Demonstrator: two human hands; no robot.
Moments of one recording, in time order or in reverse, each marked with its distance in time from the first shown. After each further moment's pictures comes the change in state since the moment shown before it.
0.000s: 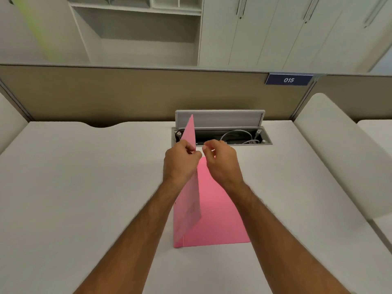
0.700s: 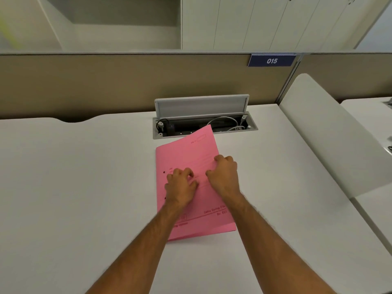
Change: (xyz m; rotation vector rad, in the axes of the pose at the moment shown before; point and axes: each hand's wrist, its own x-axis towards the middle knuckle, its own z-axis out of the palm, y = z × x) left_hand -0.030 -0.087 0.106 0.327 -0.326 0.003; right_hand -0.028 0.090 0.002 -0.230 -0.132 0.368
